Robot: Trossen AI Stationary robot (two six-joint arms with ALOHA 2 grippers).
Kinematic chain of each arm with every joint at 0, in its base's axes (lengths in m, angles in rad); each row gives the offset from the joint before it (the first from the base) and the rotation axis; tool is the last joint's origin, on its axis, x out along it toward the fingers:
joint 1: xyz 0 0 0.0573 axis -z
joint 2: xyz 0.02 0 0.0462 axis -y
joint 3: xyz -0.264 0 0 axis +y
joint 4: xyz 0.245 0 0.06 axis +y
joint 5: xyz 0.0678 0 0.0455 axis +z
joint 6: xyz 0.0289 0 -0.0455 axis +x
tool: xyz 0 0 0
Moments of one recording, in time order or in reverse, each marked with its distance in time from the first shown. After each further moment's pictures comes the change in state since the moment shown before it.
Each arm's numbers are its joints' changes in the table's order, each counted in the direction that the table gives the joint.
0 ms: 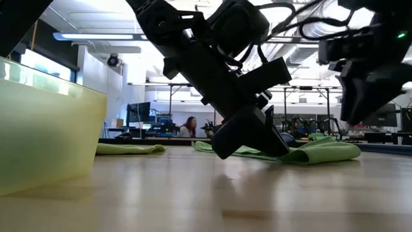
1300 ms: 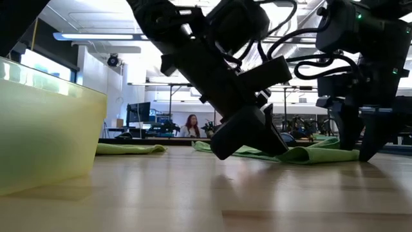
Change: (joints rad) left arm 0.020 0.006 0.000 0.008 0.038 -0.001; right arm 0.180 -0.034 0.222 -0.362 0.272 -0.446
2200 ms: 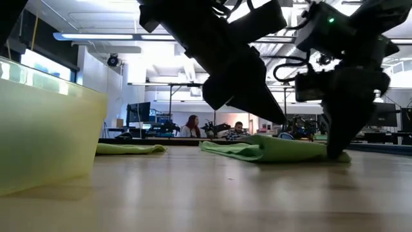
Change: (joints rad) left arm 0.093 0.131 -0.001 0.136 0.167 -0.158; right arm 0.102 -0.011 0.009 -0.288 0.247 0.516
